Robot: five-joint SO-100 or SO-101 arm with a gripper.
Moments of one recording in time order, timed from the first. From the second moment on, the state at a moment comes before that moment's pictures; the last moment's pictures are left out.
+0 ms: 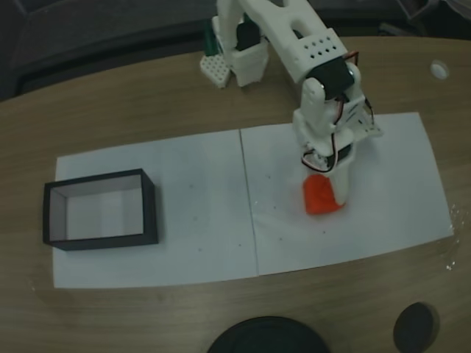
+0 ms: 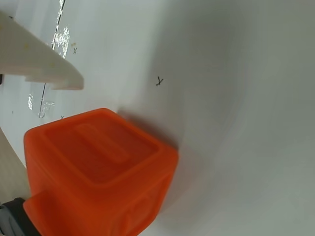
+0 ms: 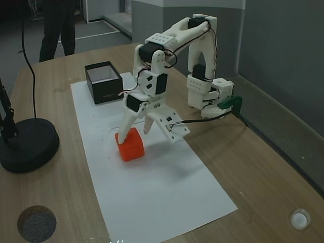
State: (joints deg) arm -20.7 91.0 103.6 65.2 -0.9
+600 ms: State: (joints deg) arm -20.9 90.0 102.9 62.7 -0.9
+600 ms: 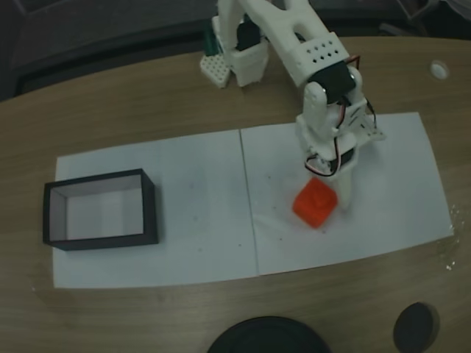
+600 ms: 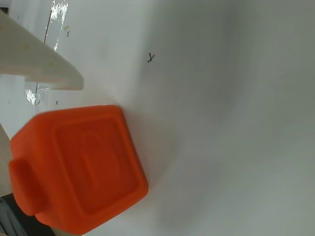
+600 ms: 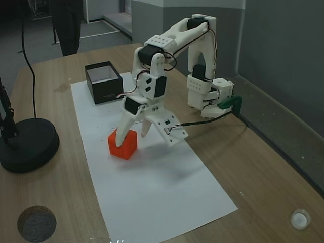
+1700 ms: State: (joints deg) arm -16.5 87.9 97.7 64.3 -6.8
